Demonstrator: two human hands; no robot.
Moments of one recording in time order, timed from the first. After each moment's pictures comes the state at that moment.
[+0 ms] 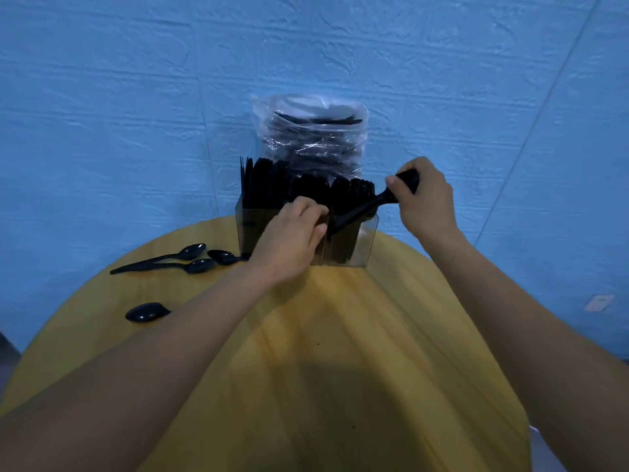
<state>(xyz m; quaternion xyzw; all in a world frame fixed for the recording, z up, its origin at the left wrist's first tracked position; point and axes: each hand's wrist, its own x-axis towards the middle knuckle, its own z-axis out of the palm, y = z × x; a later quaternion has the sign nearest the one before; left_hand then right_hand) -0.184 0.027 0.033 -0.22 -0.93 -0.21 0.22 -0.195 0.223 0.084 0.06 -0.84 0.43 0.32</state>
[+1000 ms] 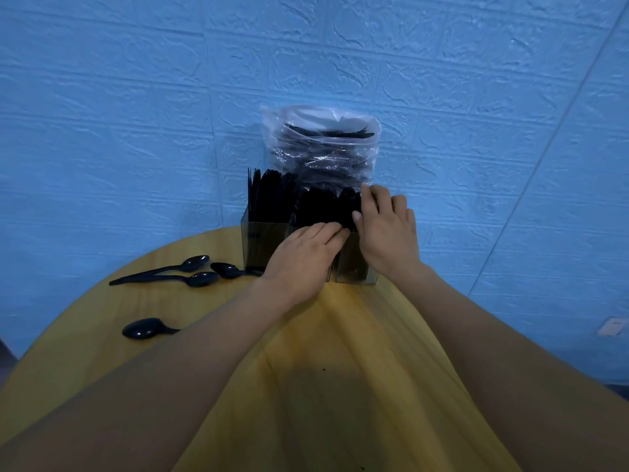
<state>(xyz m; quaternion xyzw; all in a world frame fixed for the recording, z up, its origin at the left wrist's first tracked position) -0.202 0.034 0.015 -0.28 -0.92 -0.02 0.27 -0.232 0.188 0.042 0.12 -0.94 0.05 0.31</state>
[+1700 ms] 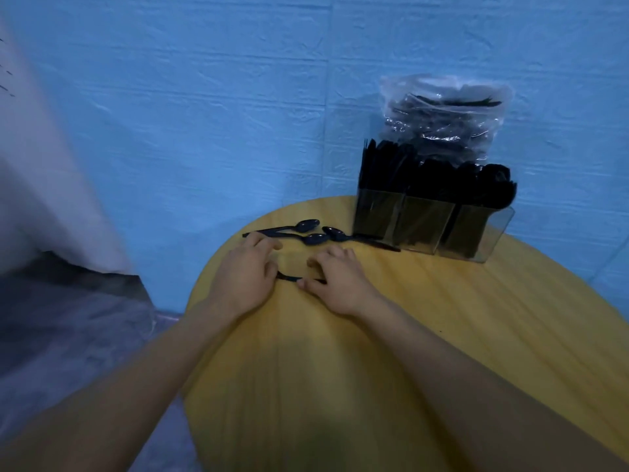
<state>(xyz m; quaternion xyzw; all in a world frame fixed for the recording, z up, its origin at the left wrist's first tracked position) -0.098 -0.165 -0.028 0.01 -0.96 -0.19 0.19 -0.143 0.001 -0.025 0.28 -0.94 0.19 0.00</state>
